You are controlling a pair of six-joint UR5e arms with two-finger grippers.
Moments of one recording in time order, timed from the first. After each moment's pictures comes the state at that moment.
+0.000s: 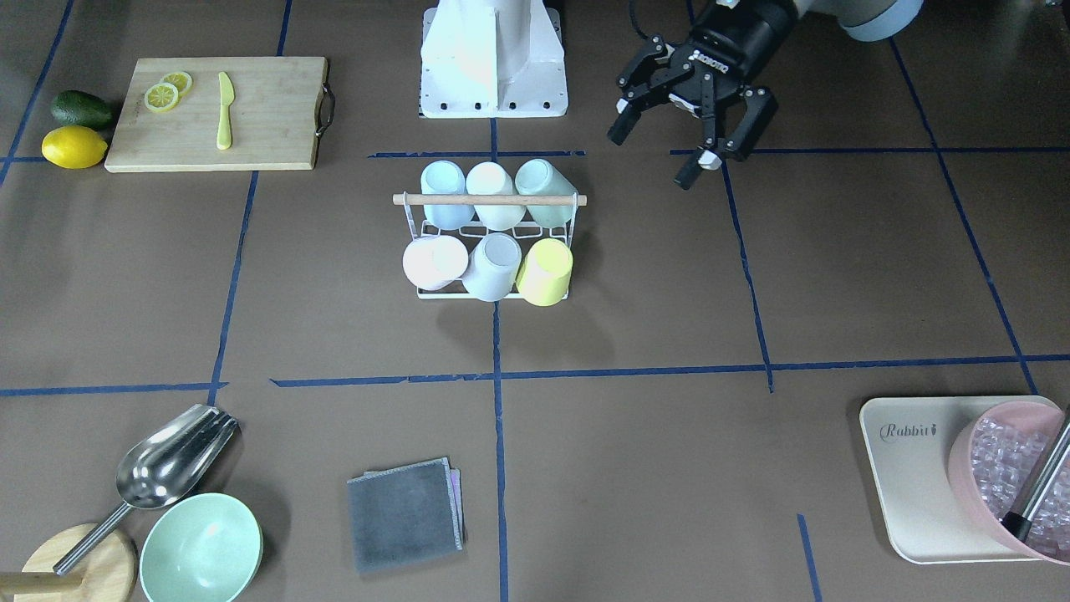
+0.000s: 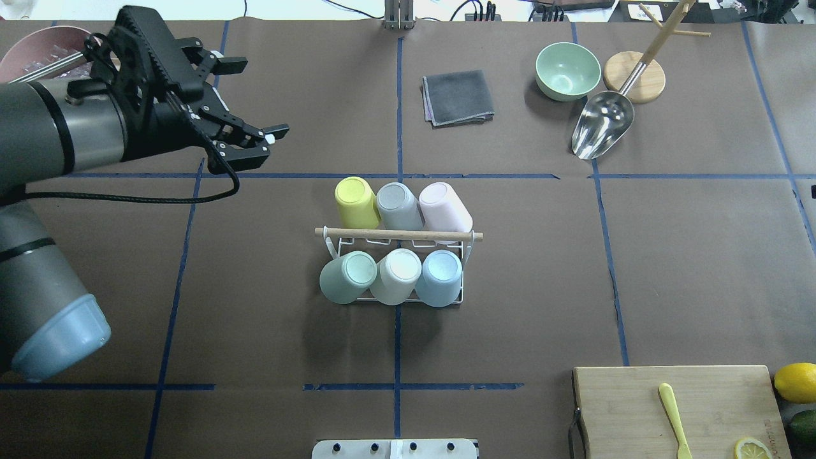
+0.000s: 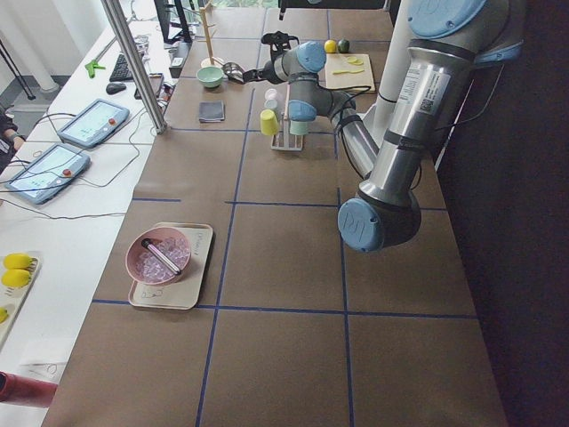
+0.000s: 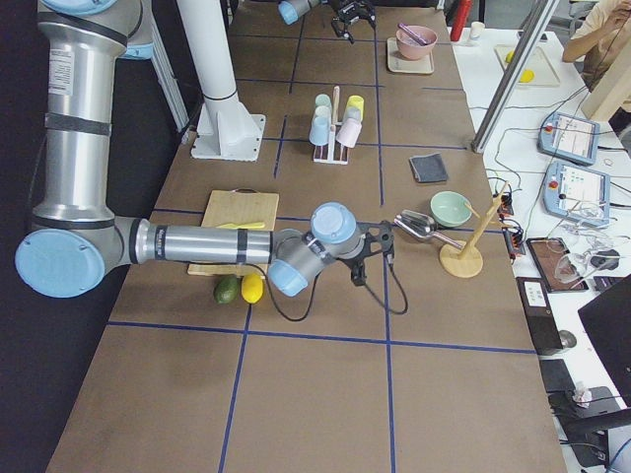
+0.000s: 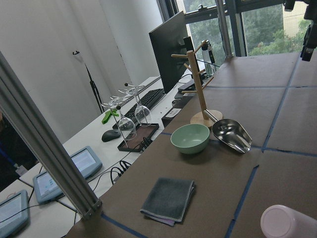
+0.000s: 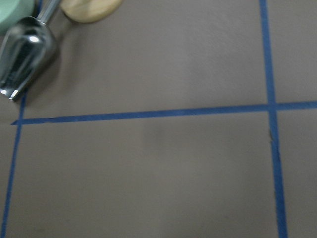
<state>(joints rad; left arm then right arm) -0.78 -1.92 -2.10 -2.20 -1.74 -0.20 1.39 -1.77 1.63 -0.81 2.44 0.63</state>
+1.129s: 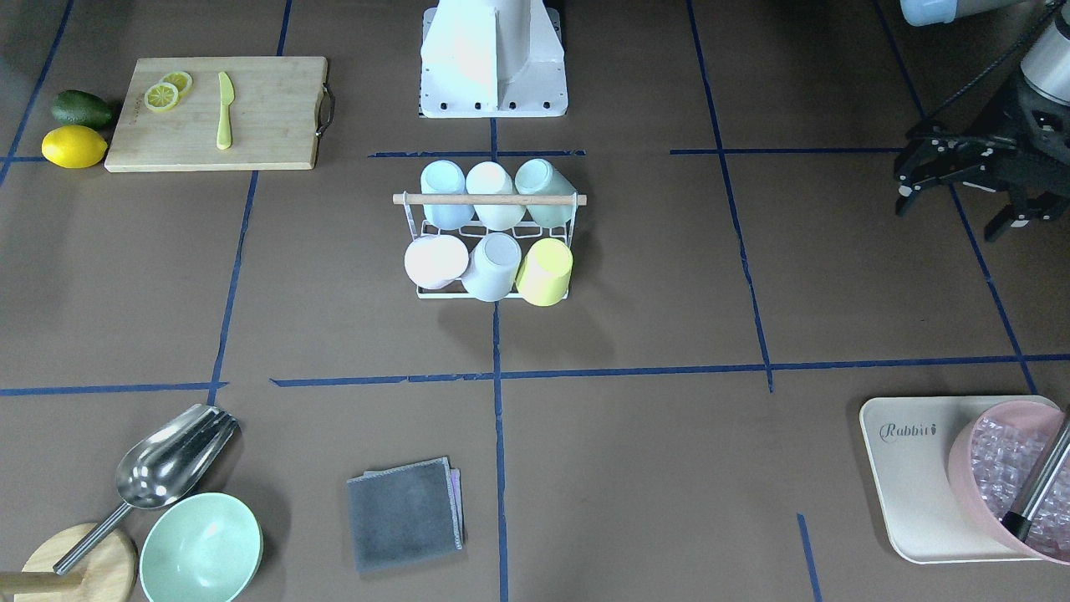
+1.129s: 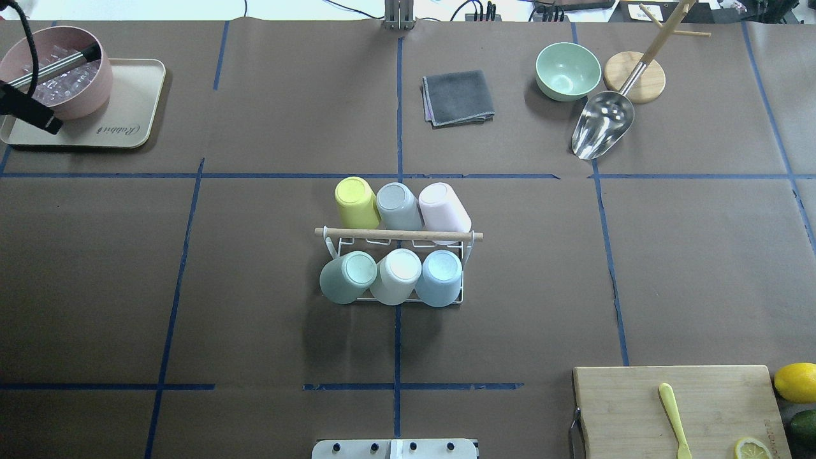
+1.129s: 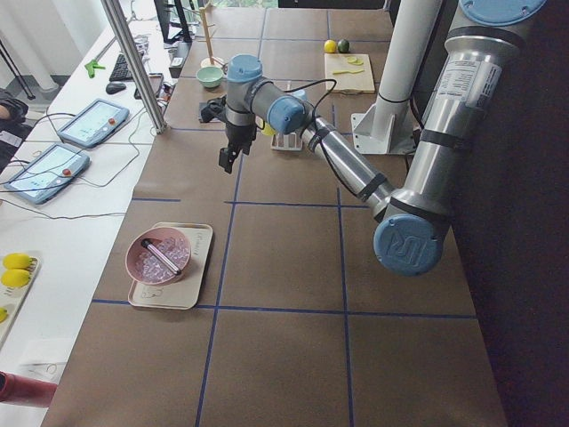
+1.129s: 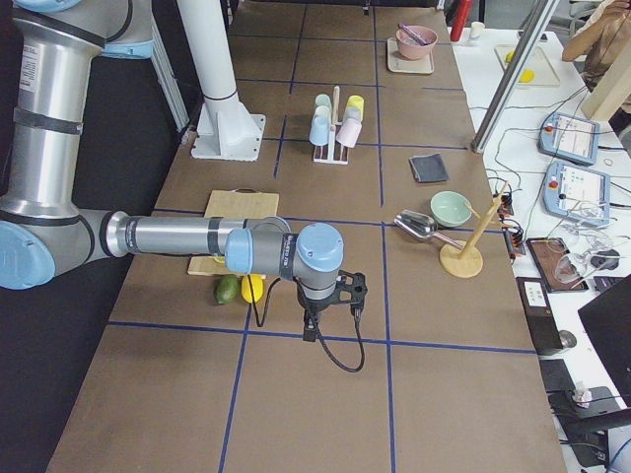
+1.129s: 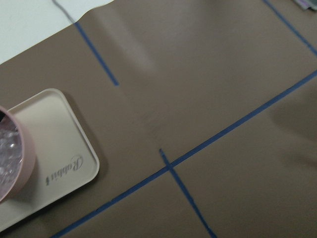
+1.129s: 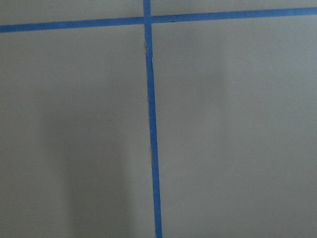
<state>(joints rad) -1.21 -1.78 -2.03 -1.40 -2.20 -0.20 1.57 -1.80 1.82 -1.66 2.33 0.03</state>
